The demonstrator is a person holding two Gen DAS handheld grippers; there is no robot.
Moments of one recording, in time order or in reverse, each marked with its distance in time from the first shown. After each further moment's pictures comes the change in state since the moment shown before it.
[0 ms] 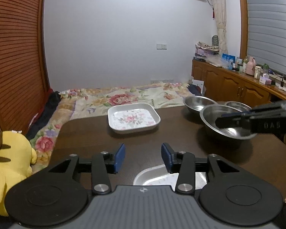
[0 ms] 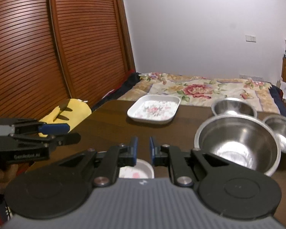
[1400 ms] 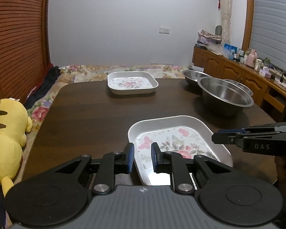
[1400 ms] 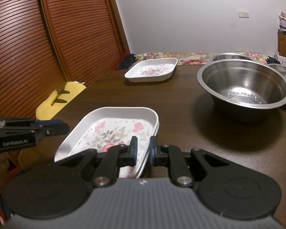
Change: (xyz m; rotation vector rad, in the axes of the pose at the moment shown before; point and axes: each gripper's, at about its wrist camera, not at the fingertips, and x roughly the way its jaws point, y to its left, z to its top) left arm -0.012 -0.002 -0.057 -0.073 0.102 -0.024; right arm 0.011 0.001 -0.076 0.101 0.080 -0.001
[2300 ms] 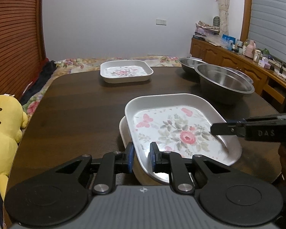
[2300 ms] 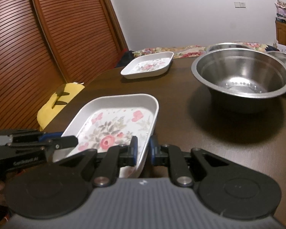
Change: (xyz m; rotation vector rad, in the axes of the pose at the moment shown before) left arm 0.017 -0.010 -0.011 0.020 0.051 -0.005; right arm 0.002 -0.010 -0.003 0.063 0.027 0.021
